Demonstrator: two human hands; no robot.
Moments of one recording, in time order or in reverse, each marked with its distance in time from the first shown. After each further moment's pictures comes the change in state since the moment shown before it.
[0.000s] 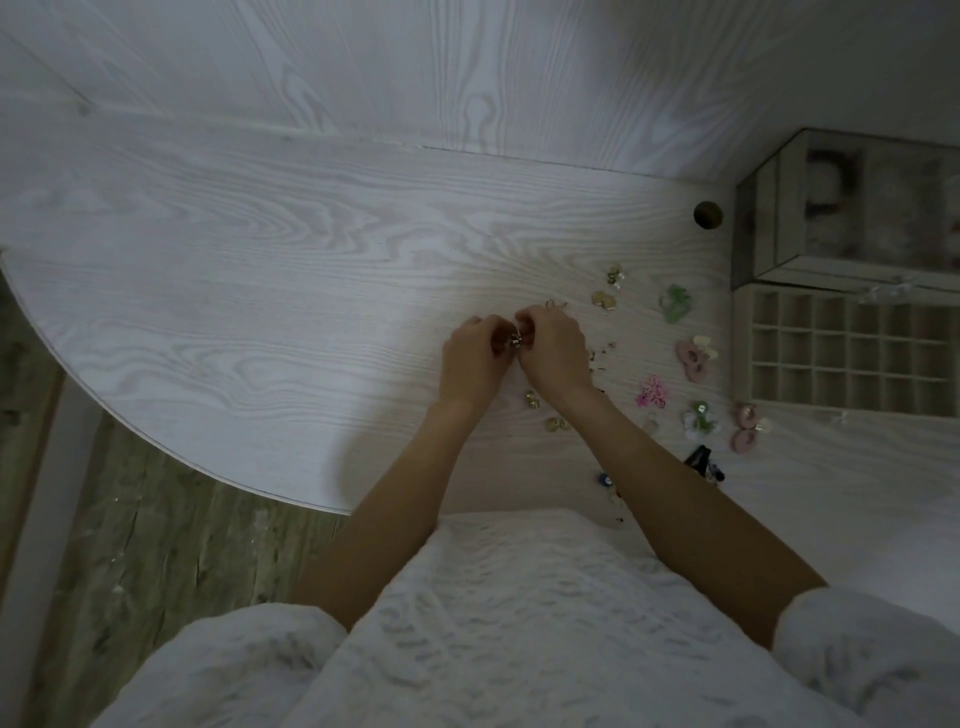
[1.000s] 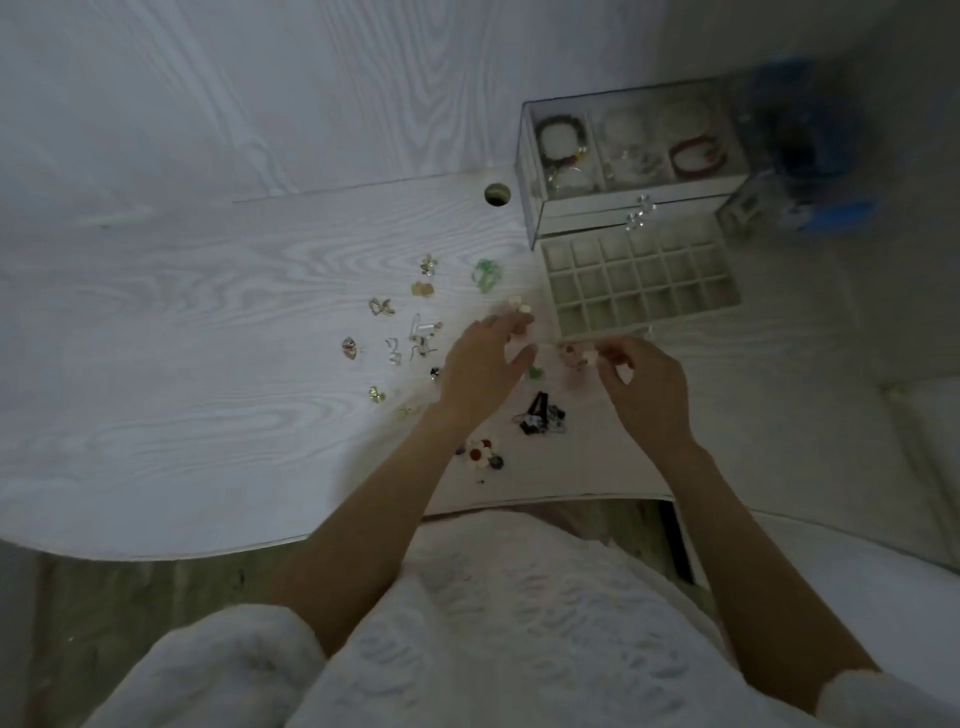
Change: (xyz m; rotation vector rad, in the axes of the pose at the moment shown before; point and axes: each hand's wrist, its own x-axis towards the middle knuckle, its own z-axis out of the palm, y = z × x) left_hand -0.061 0.137 0.110 0.110 -0.252 0.401; right_hand -0.146 0.191 -0.152 0.083 0.382 0.102
